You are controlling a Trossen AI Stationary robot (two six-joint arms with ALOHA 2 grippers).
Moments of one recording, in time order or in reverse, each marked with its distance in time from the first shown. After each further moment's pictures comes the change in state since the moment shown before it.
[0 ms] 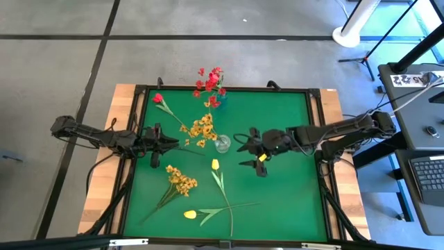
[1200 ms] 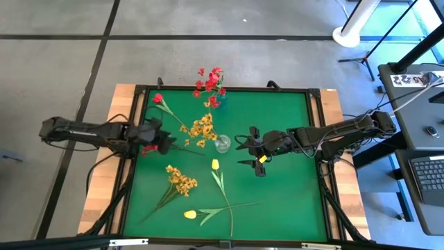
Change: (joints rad) left arm 0.212 0.329 0.349 -0.756 0.017 -0.613; right arm 0.018 0.000 -0.007 0.046 0.067 -0.062
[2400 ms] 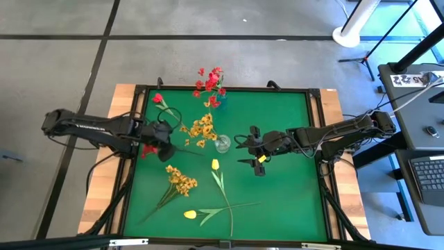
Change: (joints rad) left arm -0.018 0.312 0.288 -0.258 0.164 0.268; right arm 0.000 0.003 0.000 -0.012 0.033 0.003
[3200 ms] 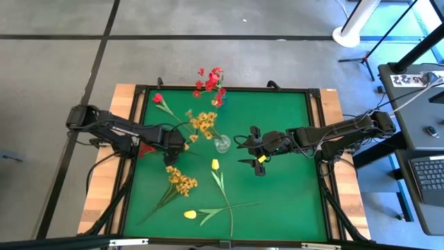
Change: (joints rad) left arm 0.028 0.509 -0.027 -0.011 -0.099 0.038; right arm 0.000 0.000 0.000 -0.020 -0.001 0.004
